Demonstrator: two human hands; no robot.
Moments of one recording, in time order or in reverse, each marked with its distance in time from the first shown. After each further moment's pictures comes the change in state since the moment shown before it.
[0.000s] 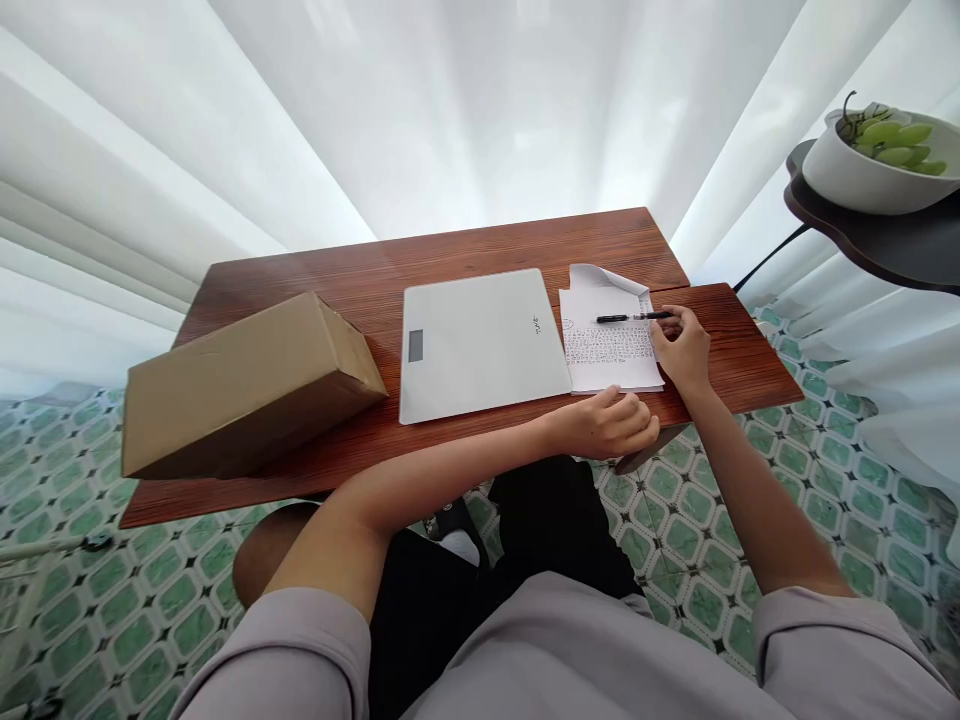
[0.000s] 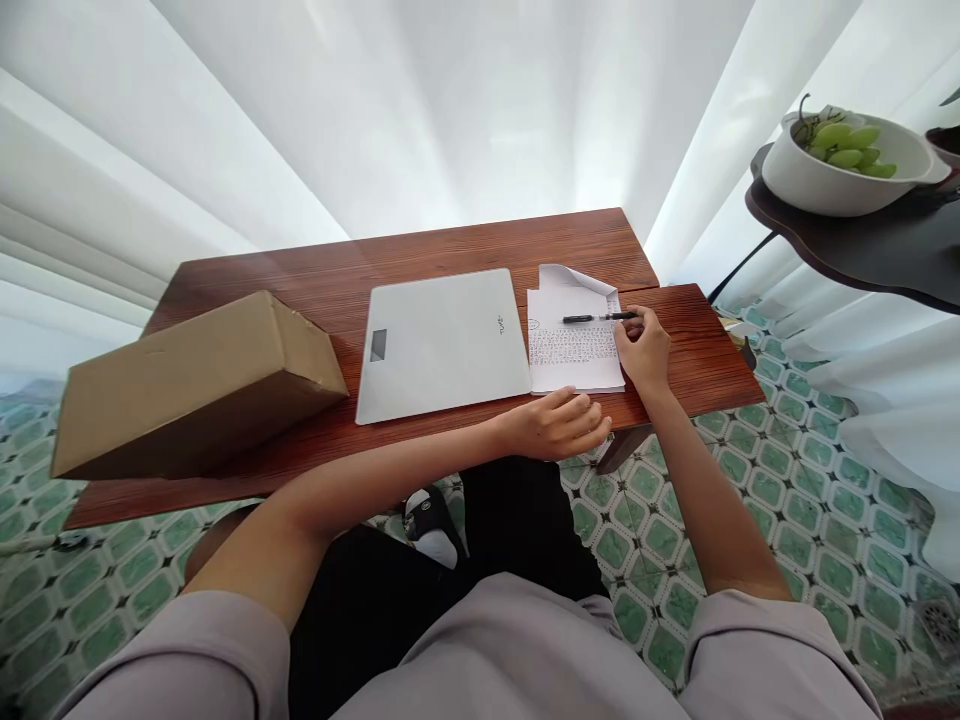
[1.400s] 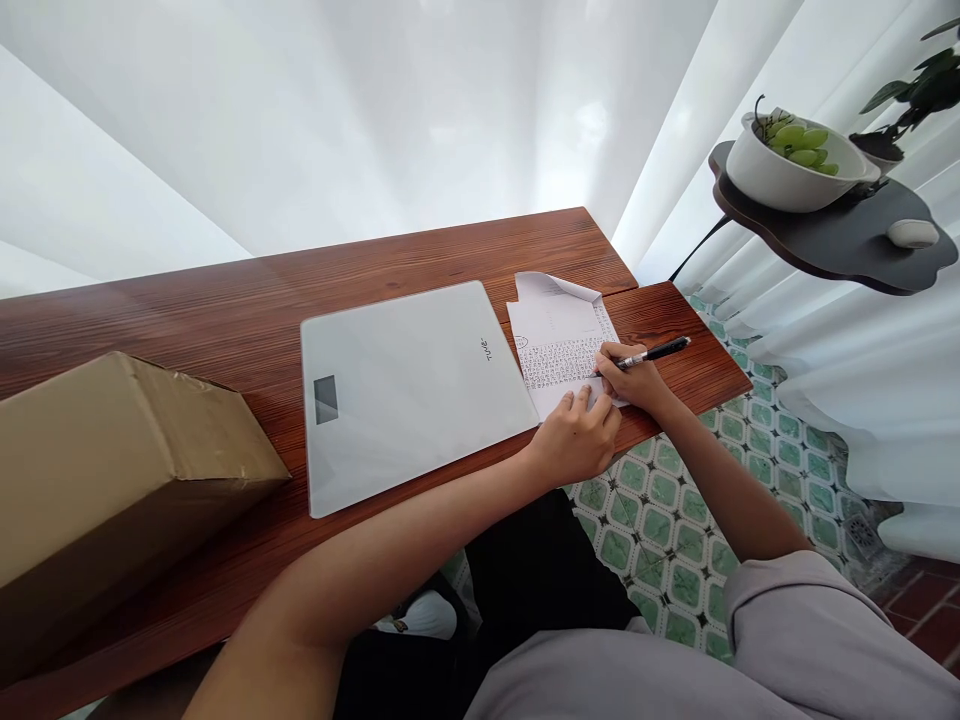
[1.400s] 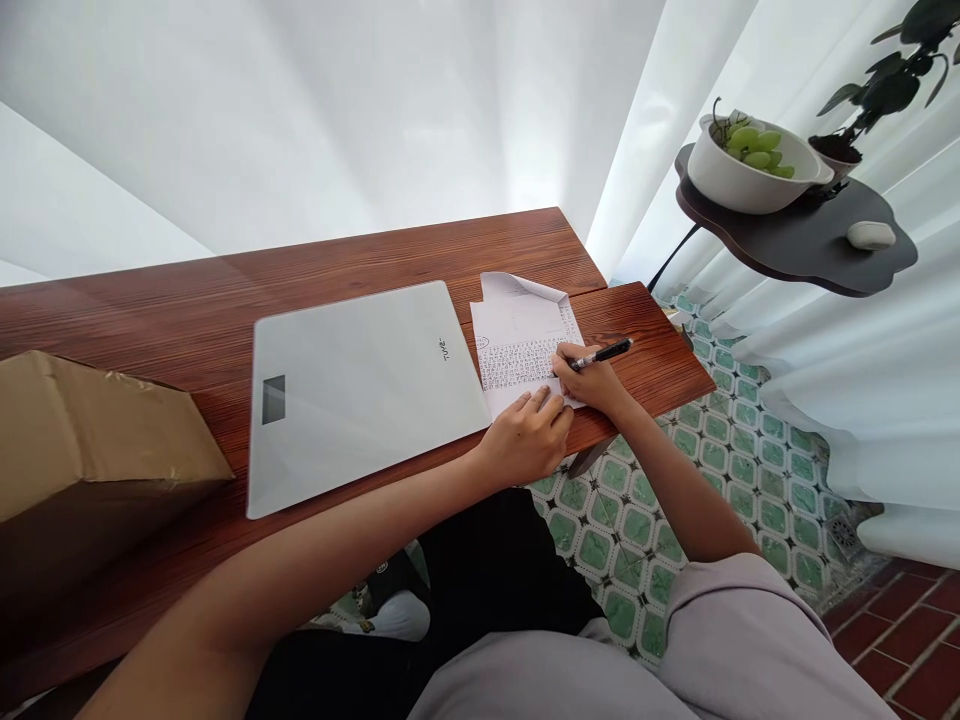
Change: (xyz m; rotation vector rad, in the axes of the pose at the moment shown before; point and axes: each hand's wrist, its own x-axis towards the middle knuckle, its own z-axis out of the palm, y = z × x) left_hand 0.012 0.012 0.034 -0.324 -0.169 -0.431; right_hand -0.023 -0.029 -0.012 0.182 -0.480 -0.045
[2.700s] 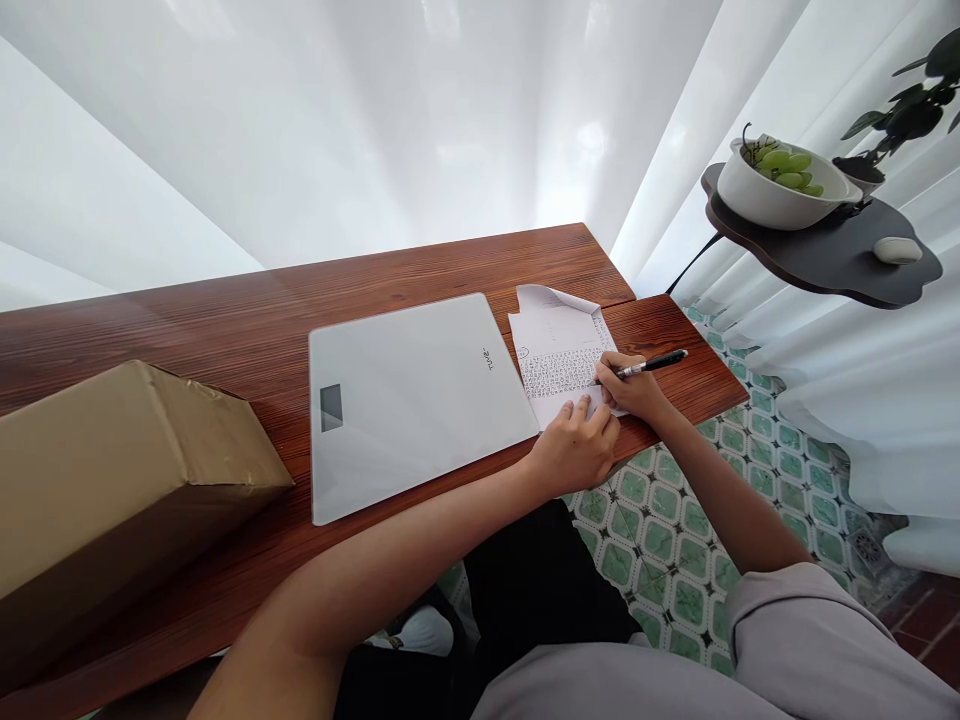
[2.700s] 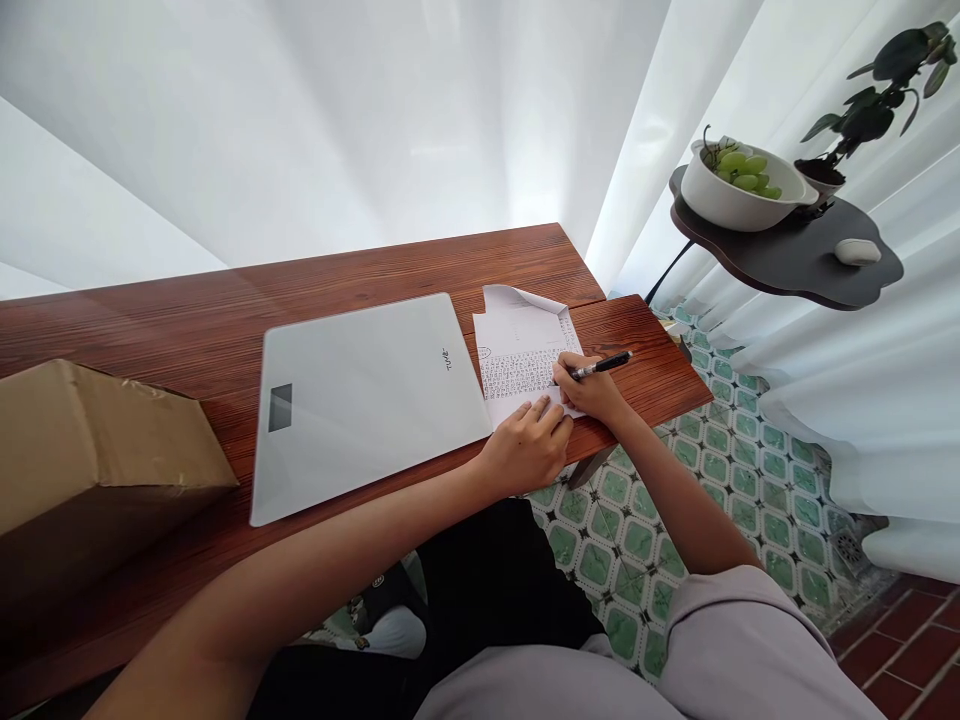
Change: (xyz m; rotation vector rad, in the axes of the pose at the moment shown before) left_hand -0.001 0.002 0.003 0.004 0.077 -0.016; right_hand 0.000 0.001 0.001 -0.020 -0.021 -0.041
